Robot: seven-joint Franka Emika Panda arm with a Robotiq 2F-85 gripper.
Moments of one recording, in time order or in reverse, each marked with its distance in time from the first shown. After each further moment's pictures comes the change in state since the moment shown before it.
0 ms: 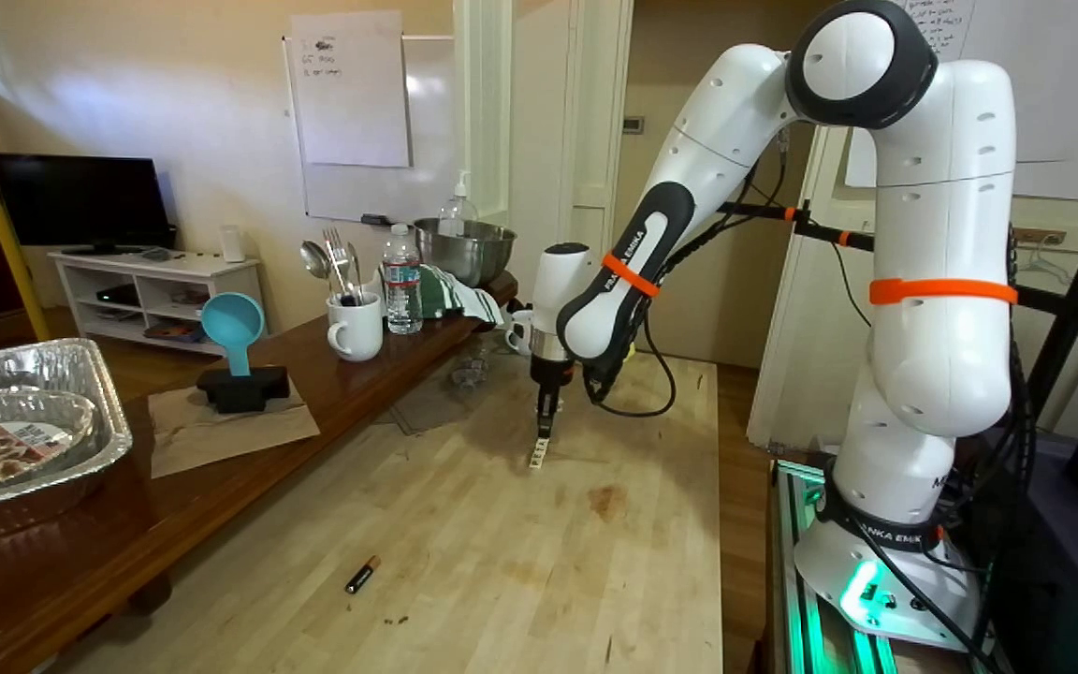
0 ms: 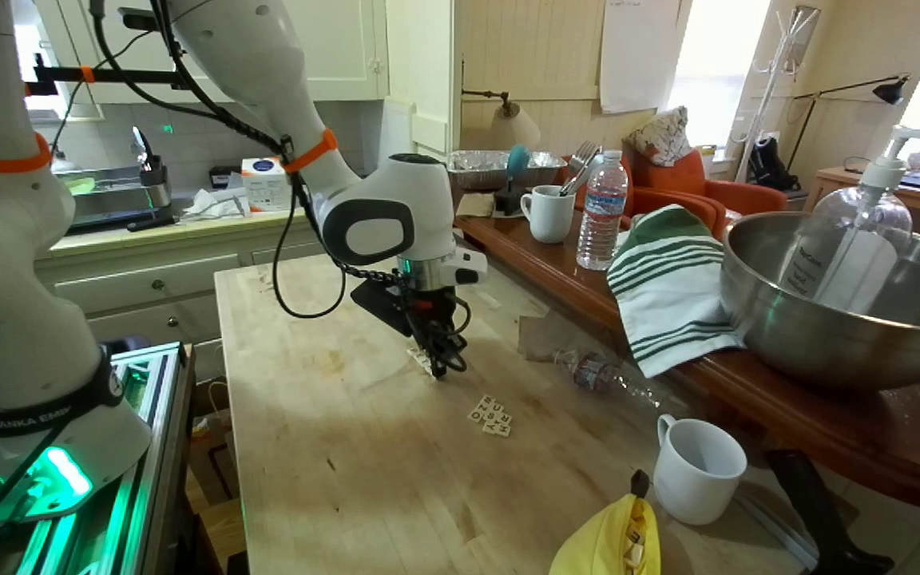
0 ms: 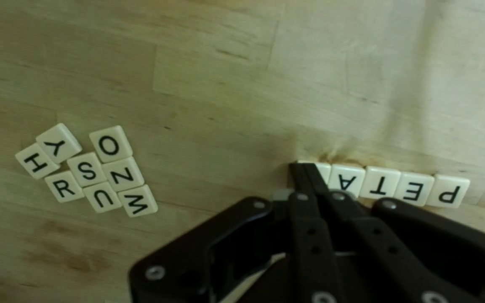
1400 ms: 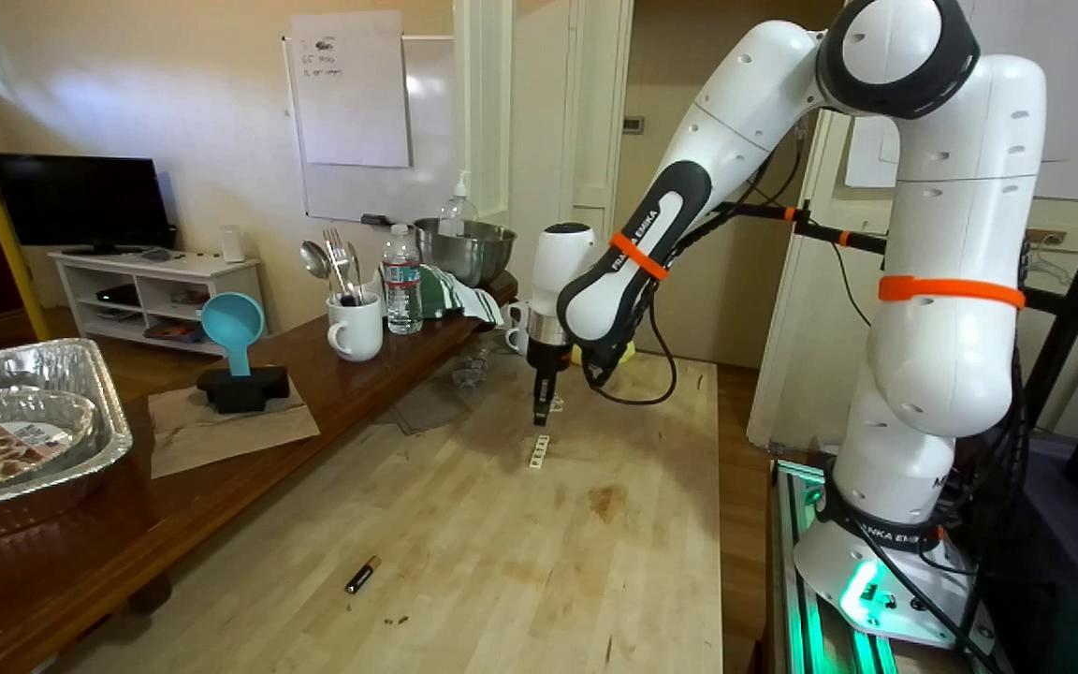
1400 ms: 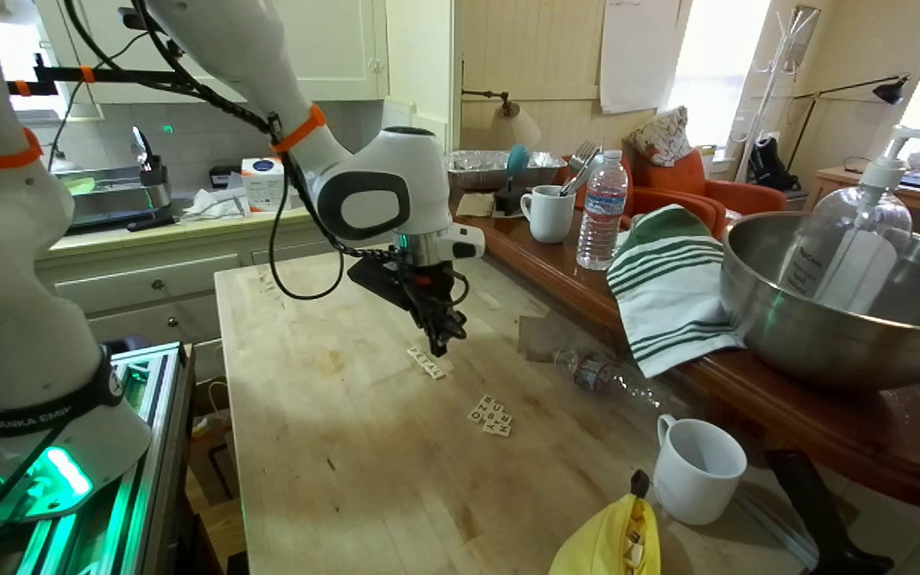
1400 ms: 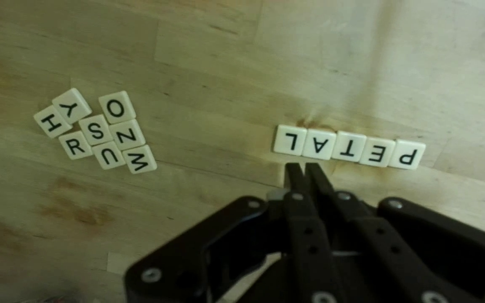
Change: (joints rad) arm 0.010 -0.089 0.019 -0.013 0.006 -0.056 -0.001
